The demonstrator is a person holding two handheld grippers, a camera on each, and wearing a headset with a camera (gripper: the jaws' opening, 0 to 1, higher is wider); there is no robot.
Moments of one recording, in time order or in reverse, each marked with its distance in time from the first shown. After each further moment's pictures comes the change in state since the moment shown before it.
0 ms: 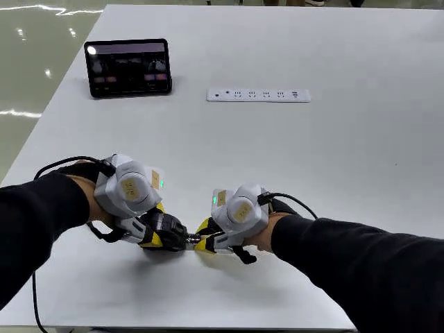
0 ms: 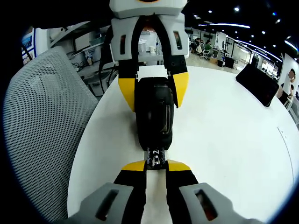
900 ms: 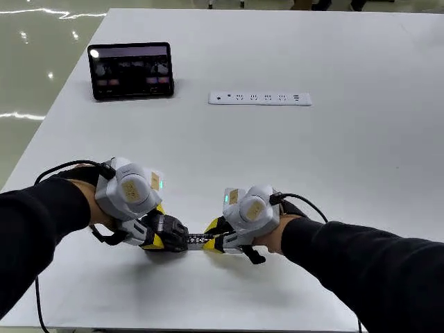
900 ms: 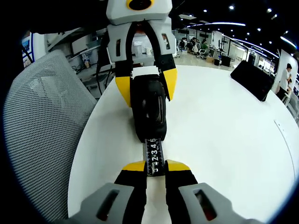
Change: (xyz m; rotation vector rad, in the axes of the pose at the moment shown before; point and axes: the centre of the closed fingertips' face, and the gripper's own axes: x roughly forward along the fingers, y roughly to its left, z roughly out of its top) left arm 0.000 0.003 -0.004 -0.037 -0.013 0.019; right arm -0.012 -0.009 -0.010 0.043 -0.011 -0.011
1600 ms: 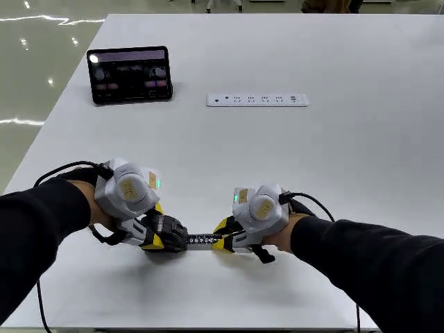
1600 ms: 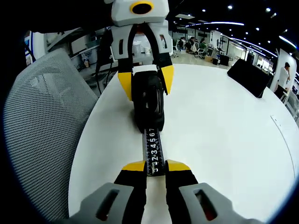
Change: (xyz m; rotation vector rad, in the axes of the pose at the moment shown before) left arm 0.001 0.000 0.002 -0.019 -0.013 0.002; right arm -0.014 -0.001 -0.013 0.012 0.000 -0.014
